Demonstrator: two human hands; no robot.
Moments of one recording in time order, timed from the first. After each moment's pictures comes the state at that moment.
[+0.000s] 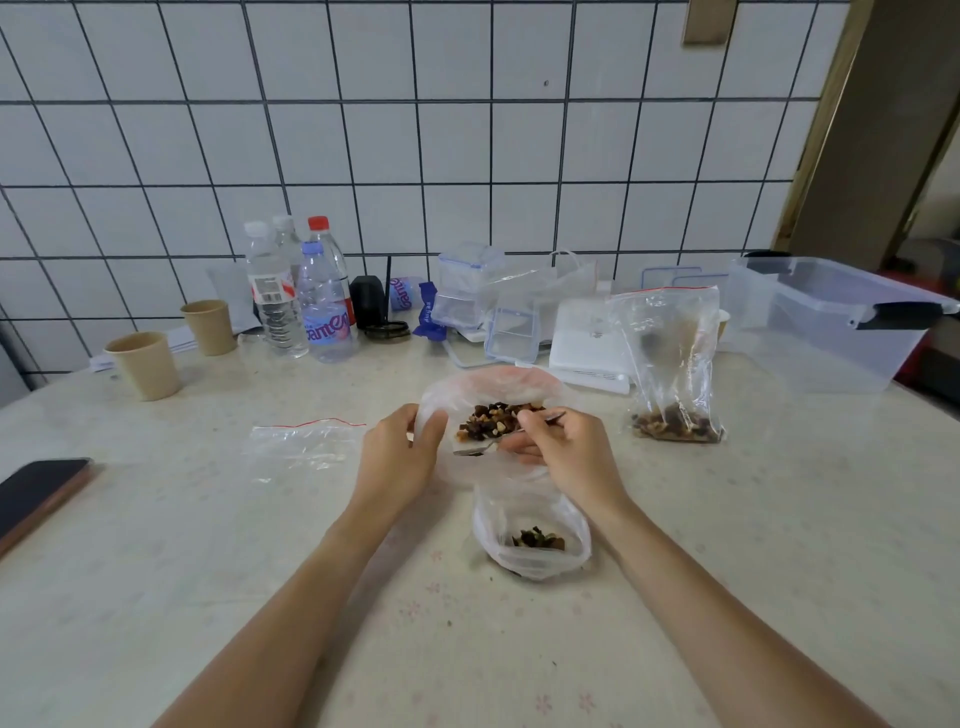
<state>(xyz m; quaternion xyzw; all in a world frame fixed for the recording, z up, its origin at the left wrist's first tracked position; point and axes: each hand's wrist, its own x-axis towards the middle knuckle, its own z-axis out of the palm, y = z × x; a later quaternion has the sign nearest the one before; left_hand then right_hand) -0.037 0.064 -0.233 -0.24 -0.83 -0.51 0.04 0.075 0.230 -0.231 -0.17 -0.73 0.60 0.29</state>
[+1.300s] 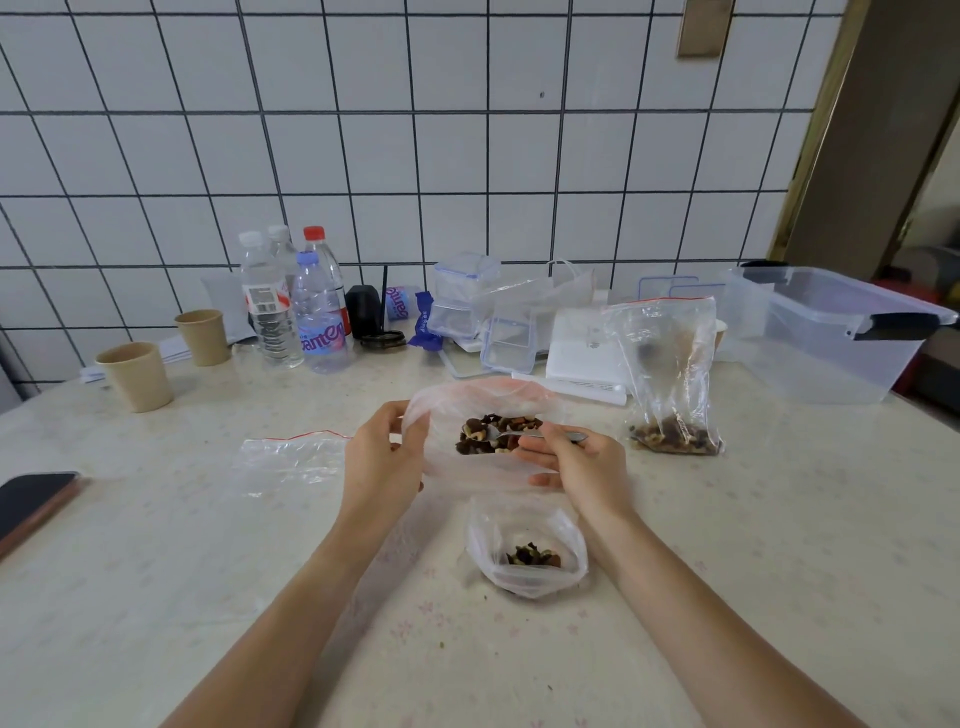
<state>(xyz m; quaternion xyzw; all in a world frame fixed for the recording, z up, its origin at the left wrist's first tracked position) -0.034 0.064 -0.226 -0.20 -0.78 -0.60 0.05 0.078 0.235 -0.232 -0.26 -0.58 0.71 0.30</state>
